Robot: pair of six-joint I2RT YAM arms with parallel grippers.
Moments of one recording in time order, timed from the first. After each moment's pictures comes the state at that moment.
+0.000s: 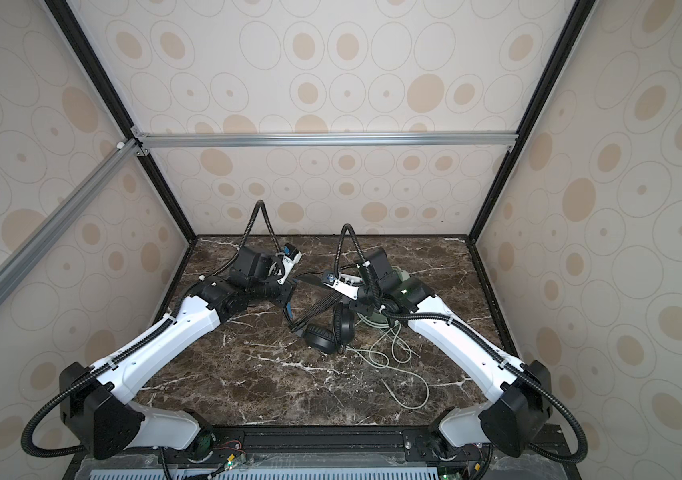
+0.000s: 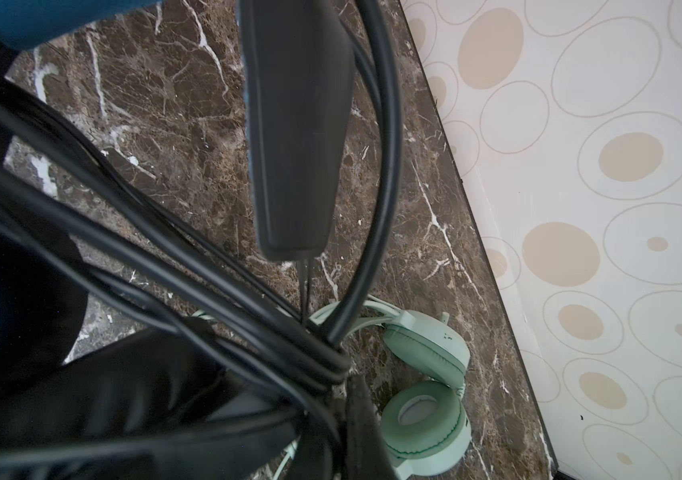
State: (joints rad) left arm -0.56 1.39 1.27 -0.60 0.01 0.06; right arm 0.63 1.38 1.30 -0.68 0.02 -0.69
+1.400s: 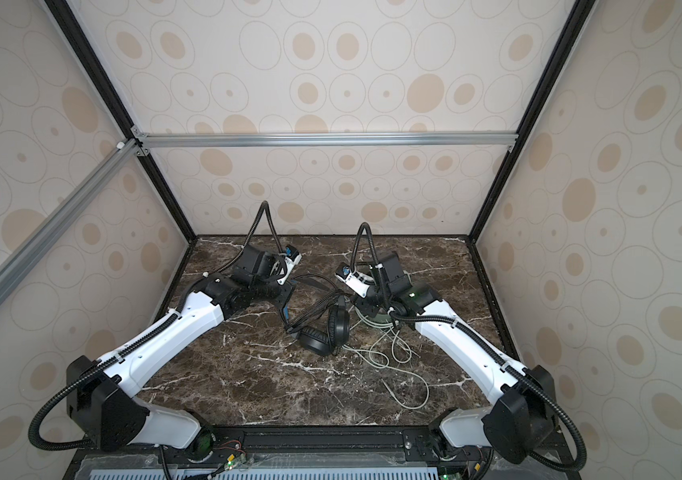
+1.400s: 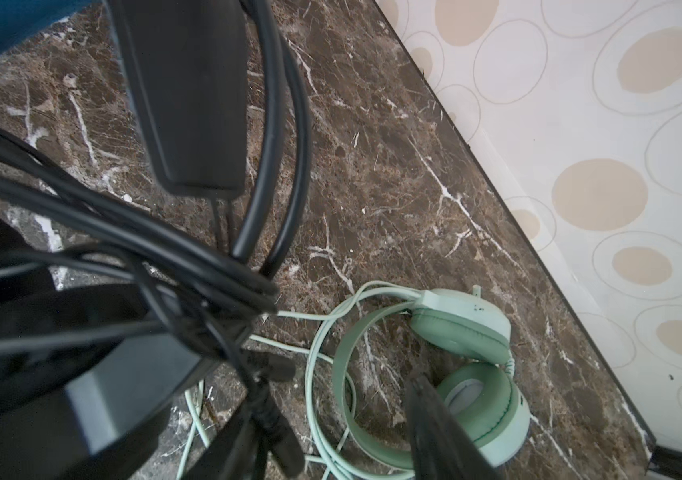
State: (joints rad) left arm -0.56 1.43 1.30 -0.66 -0.04 0.07; right arm 0.55 1.33 1.17 -0.57 -0.05 -0.52
